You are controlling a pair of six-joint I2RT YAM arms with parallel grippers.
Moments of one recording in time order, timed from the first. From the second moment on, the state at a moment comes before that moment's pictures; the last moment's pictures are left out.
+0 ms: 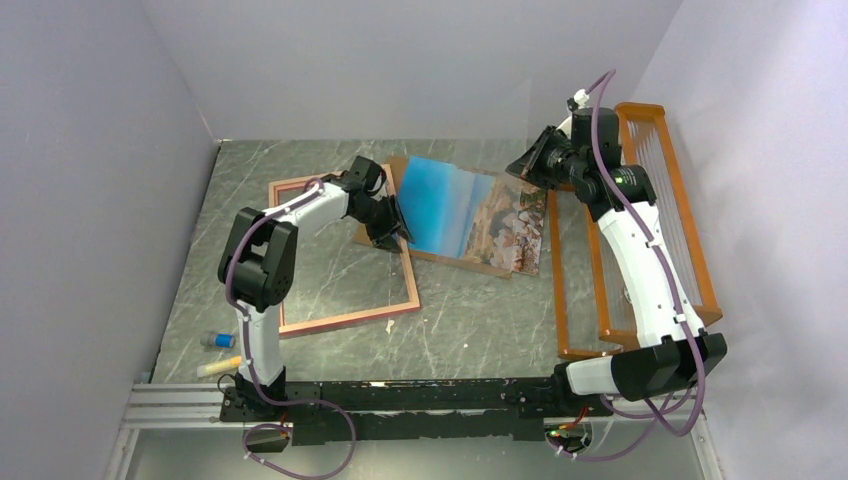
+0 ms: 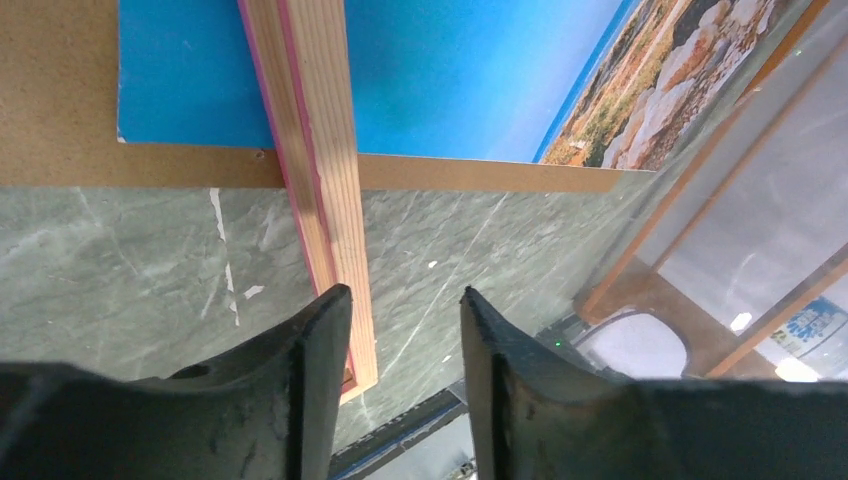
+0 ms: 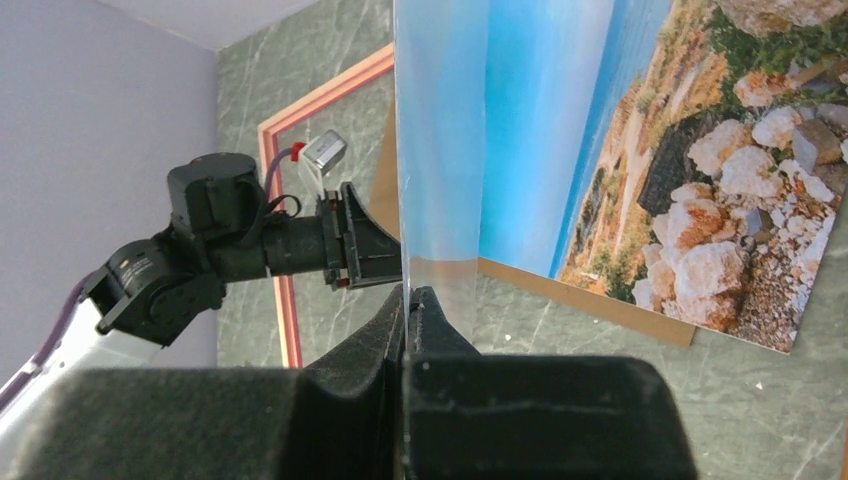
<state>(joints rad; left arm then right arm) -0.43 1.99 1.47 -0.60 0.47 -0.78 0.19 1.35 1.56 -0.76 -0.22 0.62</state>
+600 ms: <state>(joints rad) 0.06 1.74 1.46 -0.69 0.31 -0.60 0.38 1.40 1.59 -0.56 -0.38 0.75</state>
